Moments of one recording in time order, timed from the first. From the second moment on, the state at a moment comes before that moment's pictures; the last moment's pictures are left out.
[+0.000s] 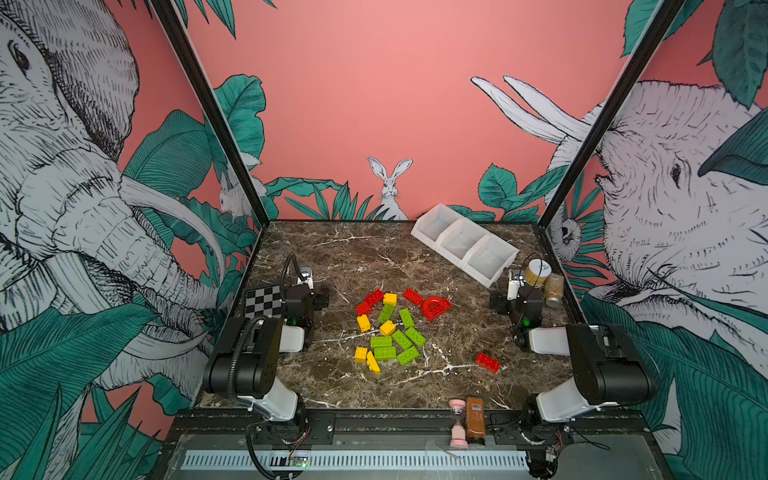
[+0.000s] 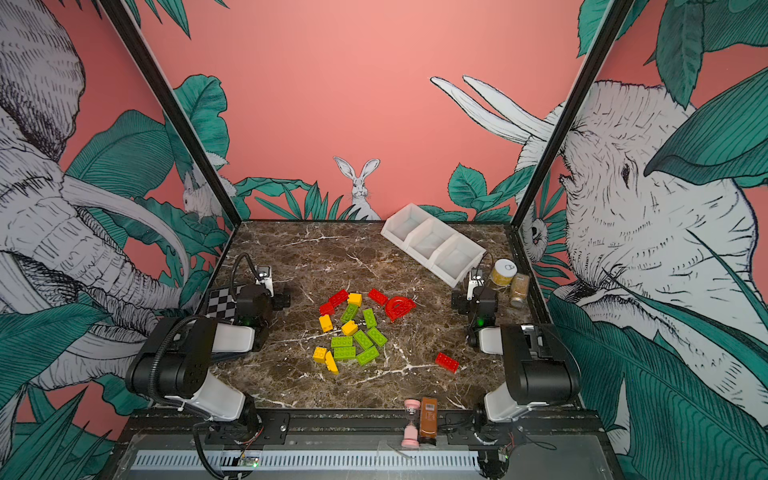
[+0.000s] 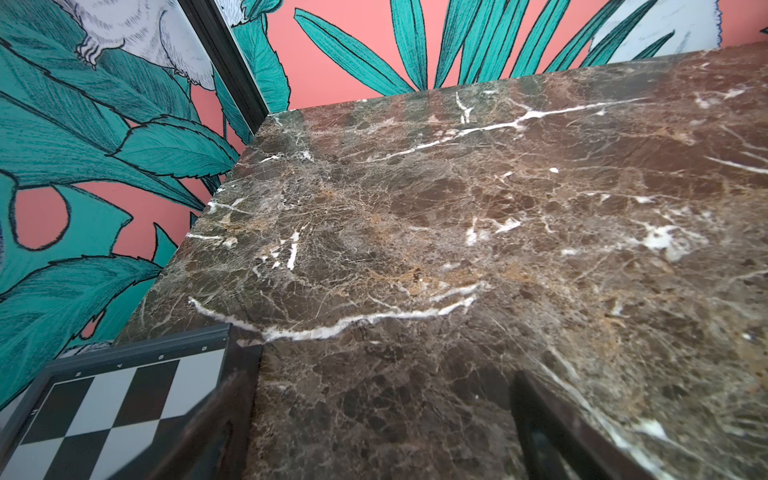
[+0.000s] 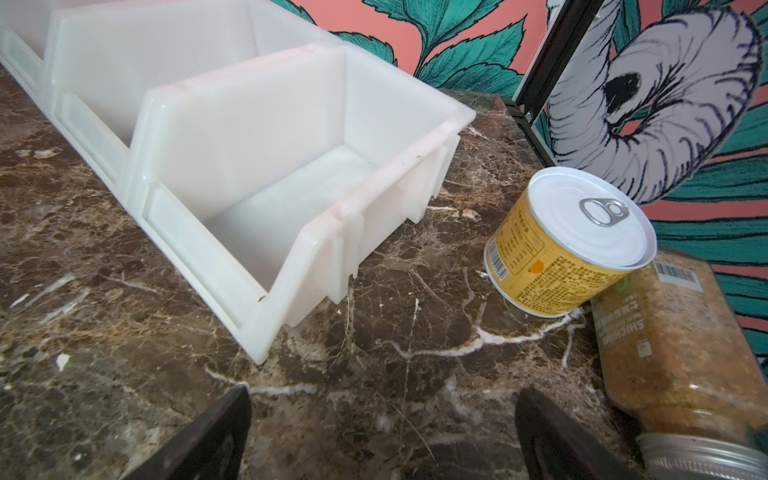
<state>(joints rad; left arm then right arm) -0.08 1.57 0.39 0.81 -0.22 0.12 0.02 1.53 0.39 0.71 0.13 -0.08</state>
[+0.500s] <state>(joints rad) -0.08 1.41 0.51 0.49 -0.21 0.08 0.04 1.31 0.84 0.00 0.13 0.11</state>
